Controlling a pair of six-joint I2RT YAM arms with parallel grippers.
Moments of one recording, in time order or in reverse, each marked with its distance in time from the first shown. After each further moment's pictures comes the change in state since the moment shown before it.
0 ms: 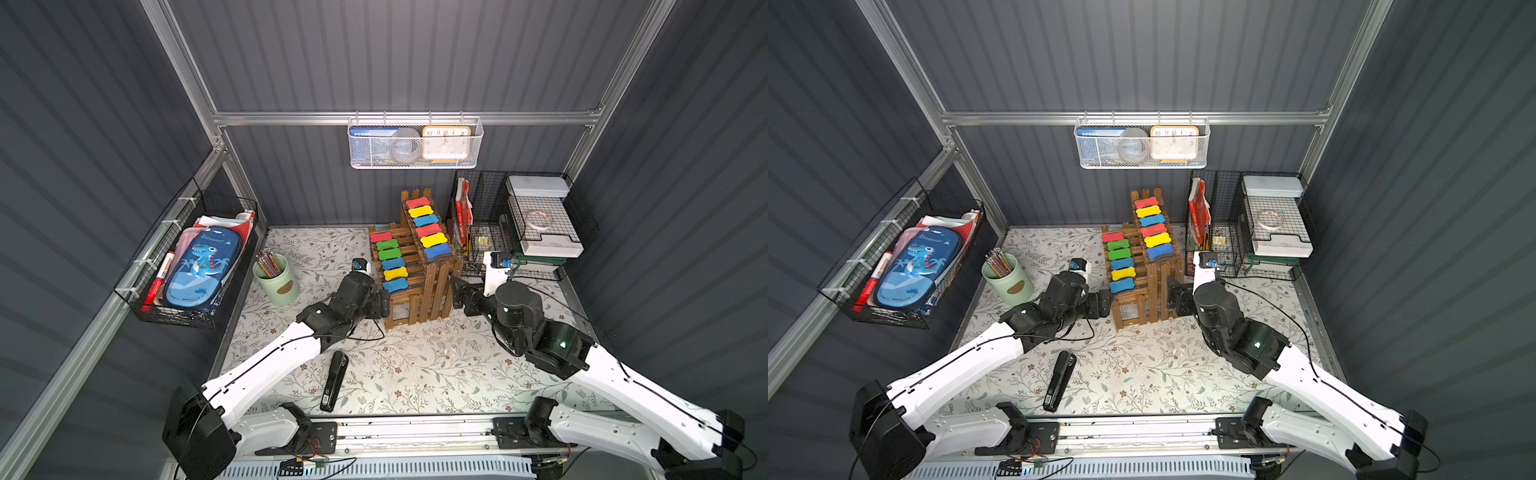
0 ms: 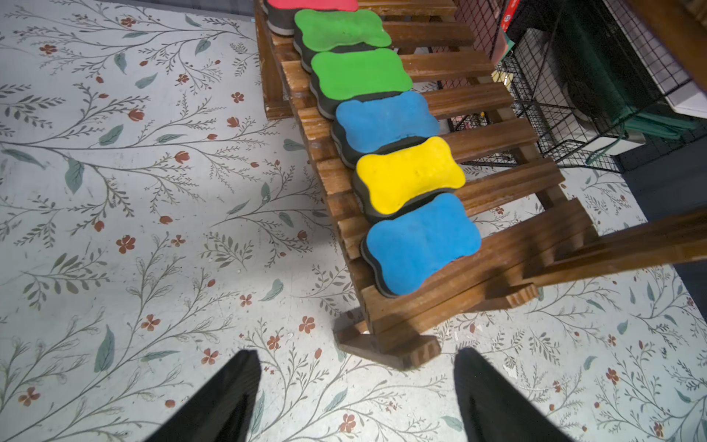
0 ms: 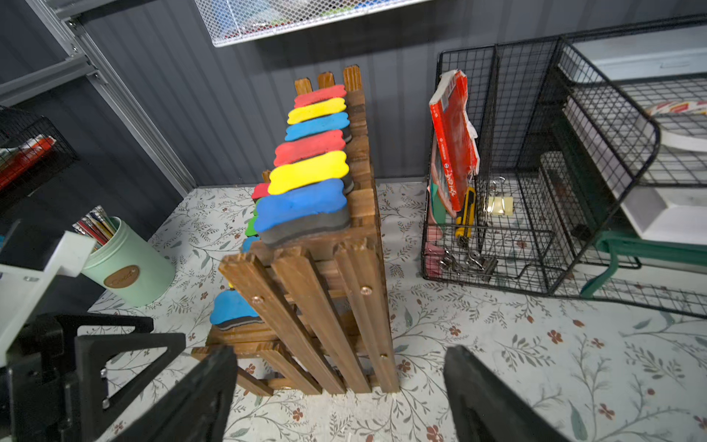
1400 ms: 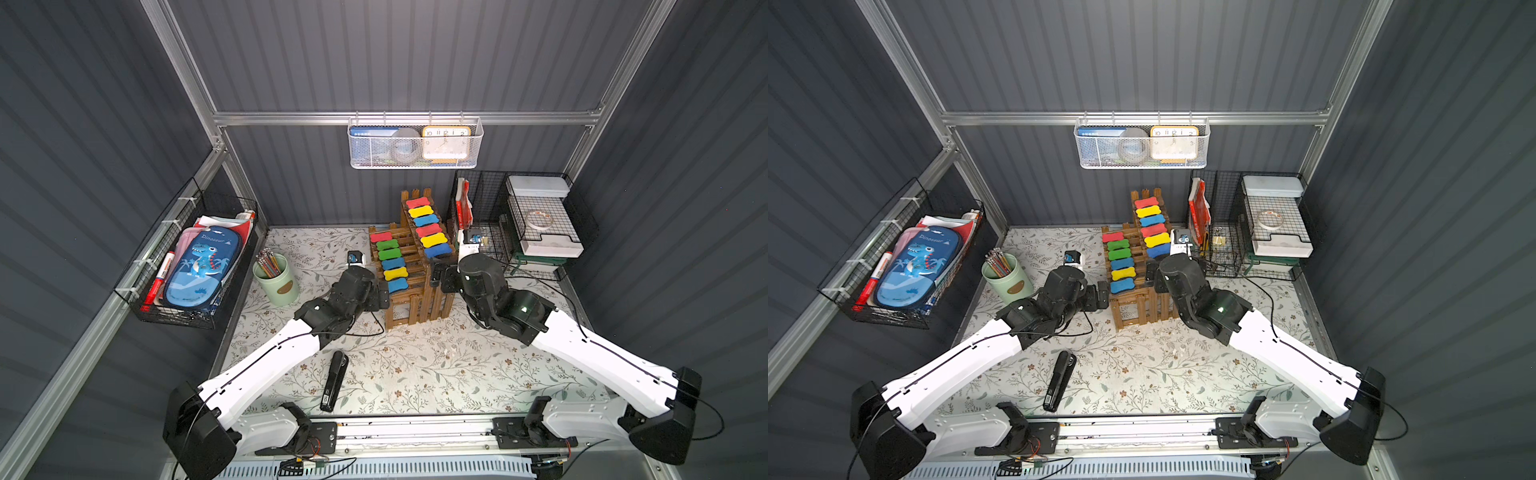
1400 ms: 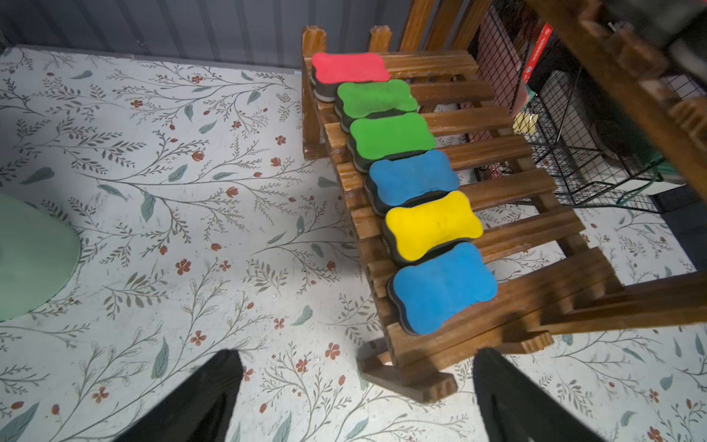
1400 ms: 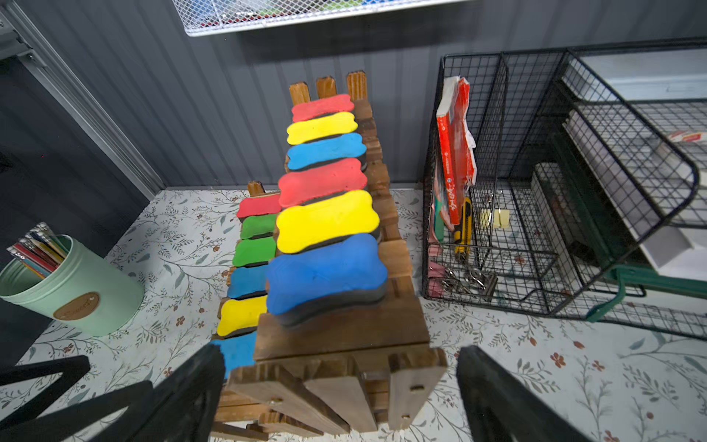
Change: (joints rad) left arm -0.005 0.003 0.062 -0.041 -0.142 0.007; right arm -0.008 0.322 0.278 -0.016 0.067 -0.031
